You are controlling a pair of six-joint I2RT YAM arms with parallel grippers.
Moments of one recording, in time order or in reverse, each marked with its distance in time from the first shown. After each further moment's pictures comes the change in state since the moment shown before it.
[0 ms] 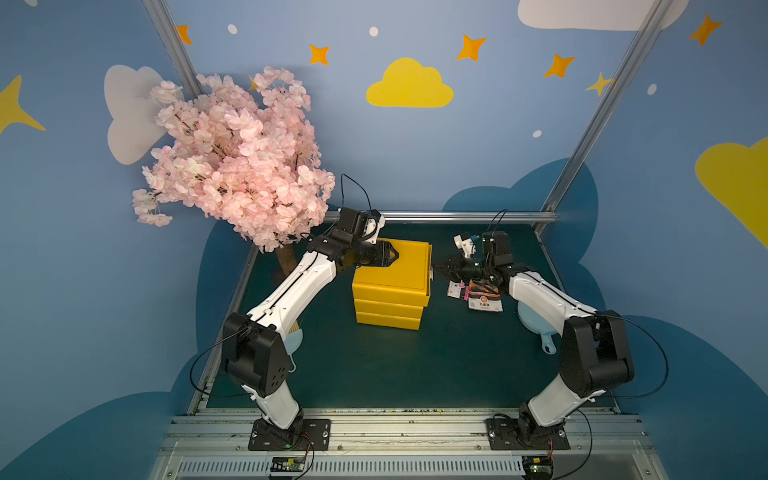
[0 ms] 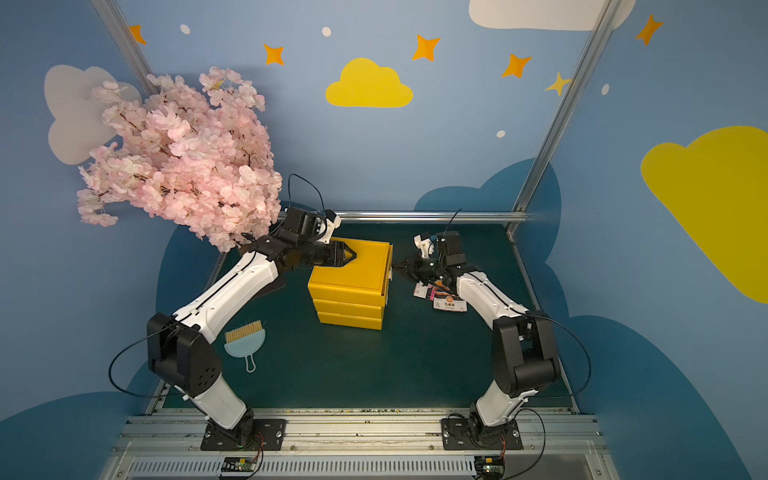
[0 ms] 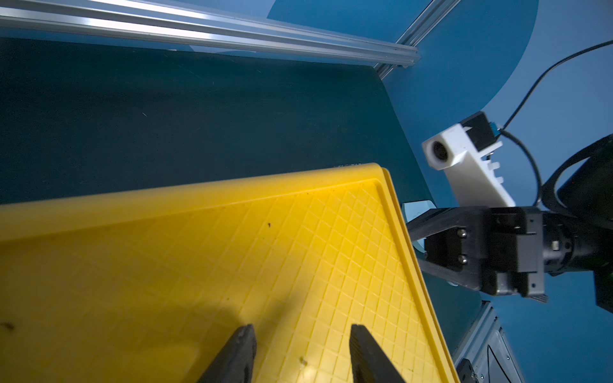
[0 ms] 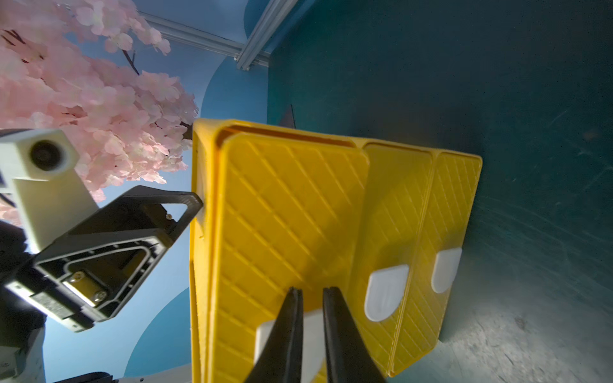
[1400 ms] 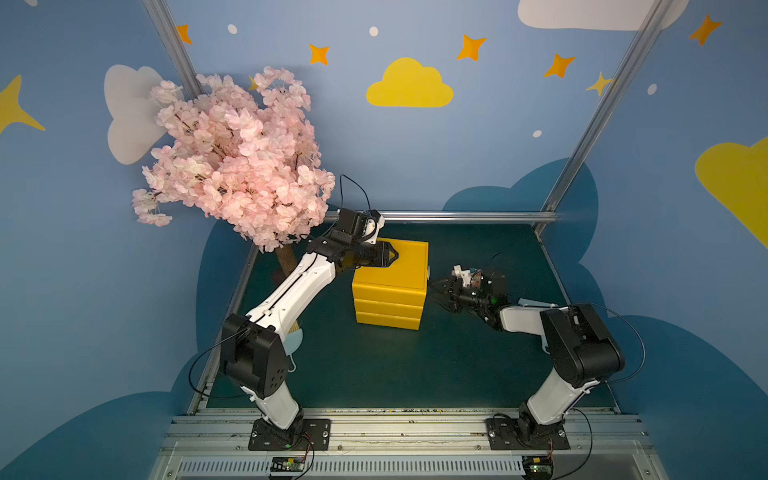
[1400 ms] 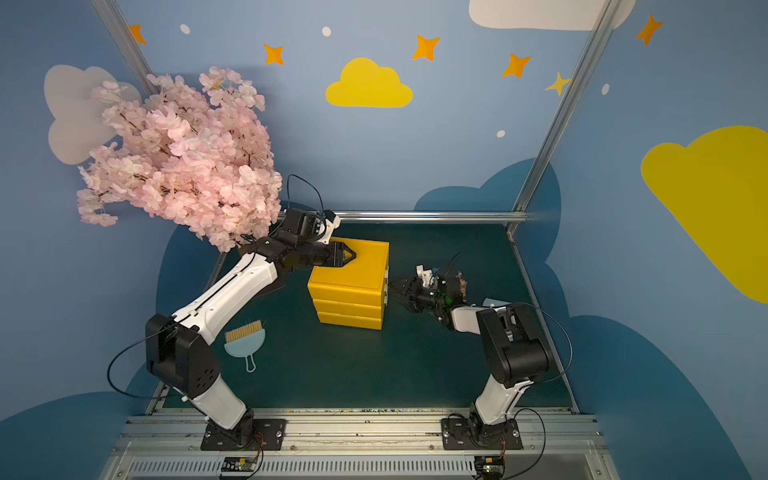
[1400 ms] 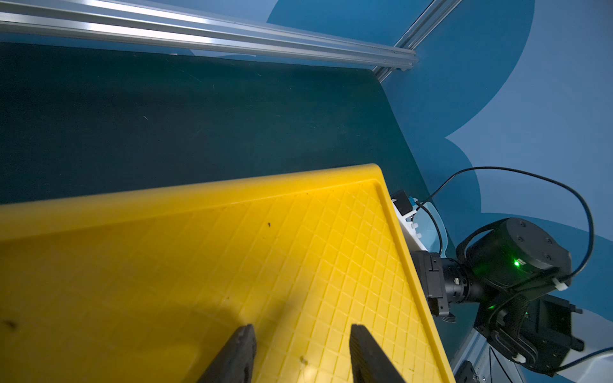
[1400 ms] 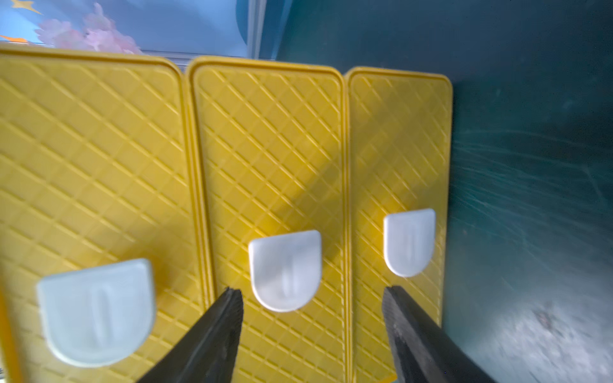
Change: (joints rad) left arm -0.001 -0.010 -0.018 0.018 -0.001 0.000; right arm -0.007 0.063 -0.441 0.756 -0.034 0.367
